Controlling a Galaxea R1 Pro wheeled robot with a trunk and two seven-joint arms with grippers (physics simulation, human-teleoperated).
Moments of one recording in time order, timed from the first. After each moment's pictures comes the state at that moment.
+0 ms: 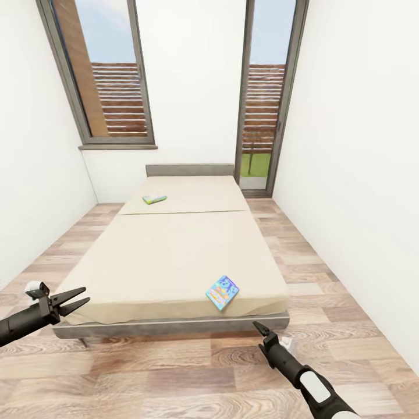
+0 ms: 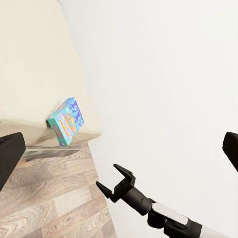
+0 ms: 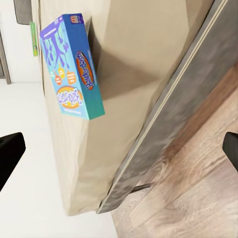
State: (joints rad) left arm -0.48 0.39 0.61 -0.99 0.04 0.98 -1.57; right arm -0.52 0.00 -0.34 -0.34 -0.77 0.35 0.61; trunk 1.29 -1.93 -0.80
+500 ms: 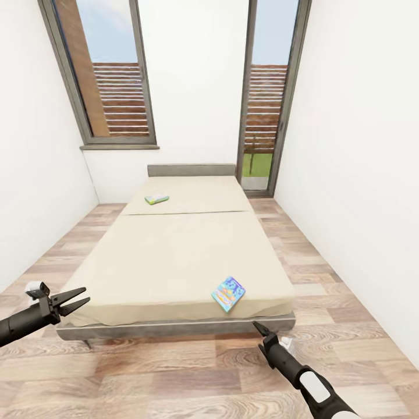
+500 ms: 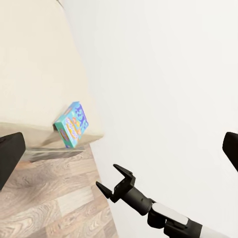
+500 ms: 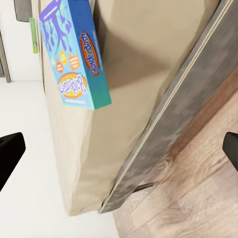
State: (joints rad) left arm -0.48 0.39 0.61 -0.99 0.04 0.98 -1.57; right arm -0.52 0.00 -0.34 -0.34 -0.77 0.36 0.61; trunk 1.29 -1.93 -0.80
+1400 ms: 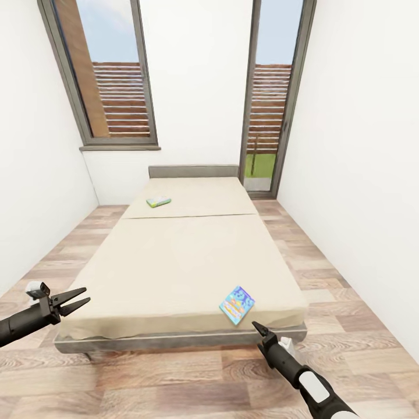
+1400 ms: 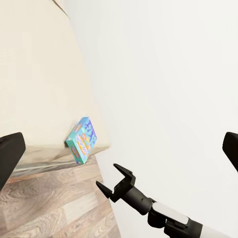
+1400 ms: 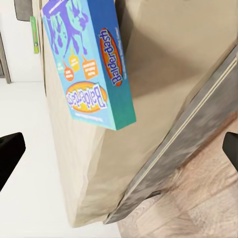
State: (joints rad) left arm -0.48 0.39 0.61 -0.99 0.04 0.98 -1.57; right arm -0.52 0.01 -0.34 -0.34 -0.77 0.36 0.61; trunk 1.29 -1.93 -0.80
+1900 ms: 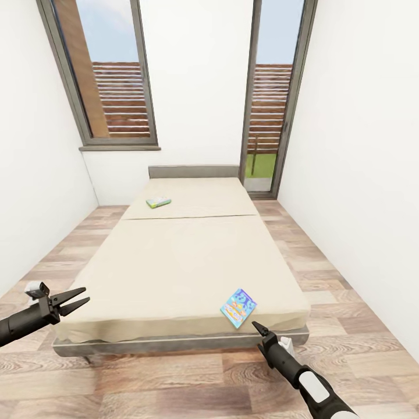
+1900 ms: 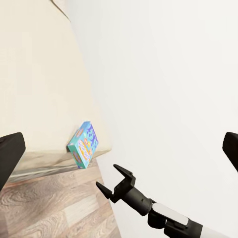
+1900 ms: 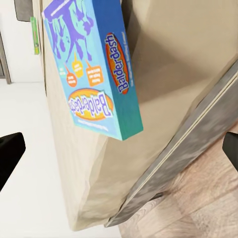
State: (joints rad) left arm -0.48 0.39 0.61 -0.99 0.04 0.98 -1.57; right arm -0.52 0.01 -0.34 -0.34 -0.77 0.36 0.61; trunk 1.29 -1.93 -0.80
